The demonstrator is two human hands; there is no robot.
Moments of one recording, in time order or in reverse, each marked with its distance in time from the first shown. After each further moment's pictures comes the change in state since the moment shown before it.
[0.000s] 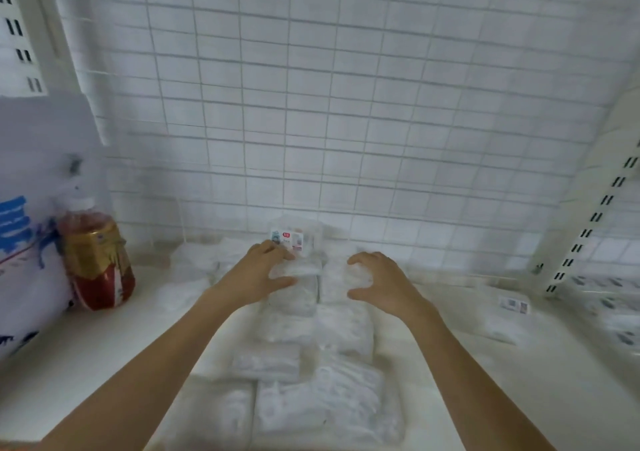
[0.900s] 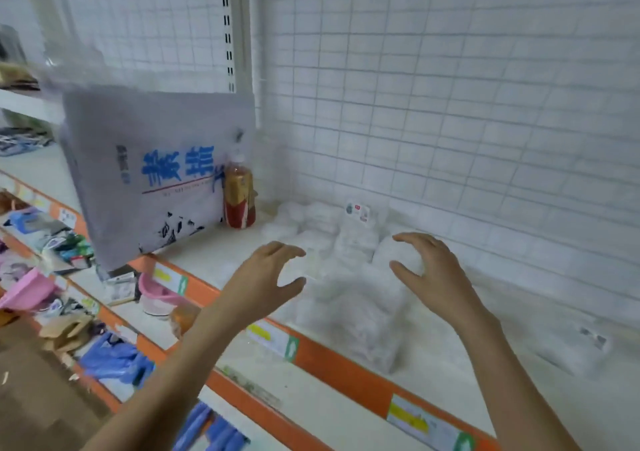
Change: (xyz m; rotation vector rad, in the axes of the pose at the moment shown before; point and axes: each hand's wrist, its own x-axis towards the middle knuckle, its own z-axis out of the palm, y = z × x) left_hand -0.184 0.146 -0.029 0.207 0.330 -0.346; right_hand -0.094 -0.021 -0.050 0.099 0.052 -0.454
